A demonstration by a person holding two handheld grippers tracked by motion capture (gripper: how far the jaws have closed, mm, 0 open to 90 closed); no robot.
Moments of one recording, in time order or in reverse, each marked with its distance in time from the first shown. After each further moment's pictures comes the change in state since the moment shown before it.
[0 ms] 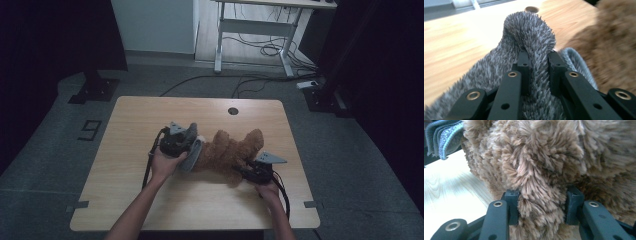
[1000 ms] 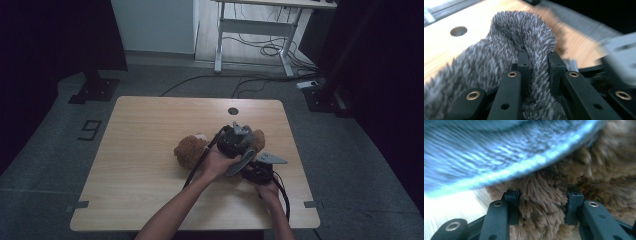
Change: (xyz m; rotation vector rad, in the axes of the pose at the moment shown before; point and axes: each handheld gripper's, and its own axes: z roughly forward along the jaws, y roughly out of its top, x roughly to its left) left arm -0.149 0.063 0.070 0.072 -0.169 0.231; right arm 0.000 -0.002 0.000 -0.002 -0.024 0.026
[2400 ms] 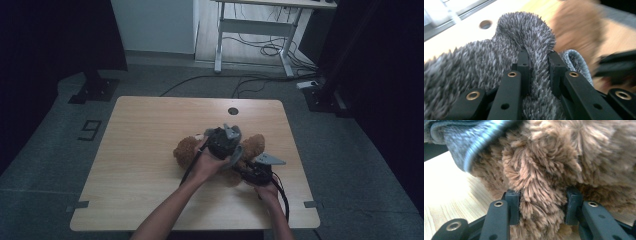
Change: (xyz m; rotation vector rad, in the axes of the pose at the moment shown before) left arm 0.027 -0.024 -0.022 0.022 0.135 0.030; right arm 0.001 -0.003 0.002 0.019 -0.012 -0.004
